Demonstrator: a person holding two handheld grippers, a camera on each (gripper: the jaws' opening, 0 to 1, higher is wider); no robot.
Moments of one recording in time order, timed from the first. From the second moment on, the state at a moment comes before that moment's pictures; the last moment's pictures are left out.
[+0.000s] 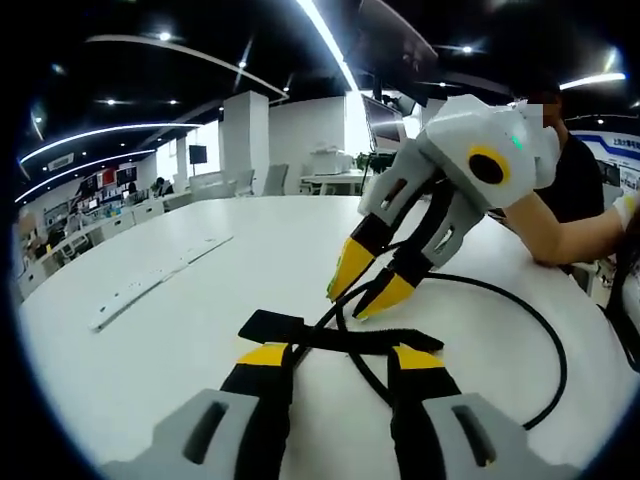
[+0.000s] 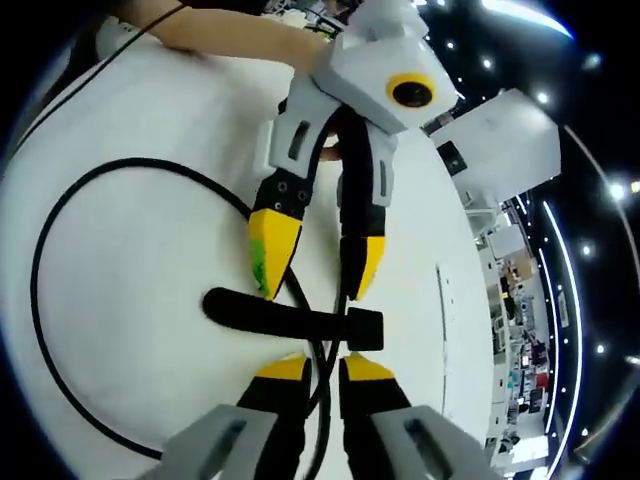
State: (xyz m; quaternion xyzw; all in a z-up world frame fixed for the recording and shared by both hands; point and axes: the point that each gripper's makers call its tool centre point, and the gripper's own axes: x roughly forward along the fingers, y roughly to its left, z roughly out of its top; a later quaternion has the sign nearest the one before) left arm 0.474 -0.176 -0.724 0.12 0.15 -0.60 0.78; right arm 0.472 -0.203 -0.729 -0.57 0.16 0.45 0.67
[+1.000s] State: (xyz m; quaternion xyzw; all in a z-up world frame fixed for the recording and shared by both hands) left arm 0.474 -0.176 -0.723 0.11 0.14 -0.60 0.78; right arm 0.452 -0.246 -0.729 -0.35 0.29 0.47 0.75
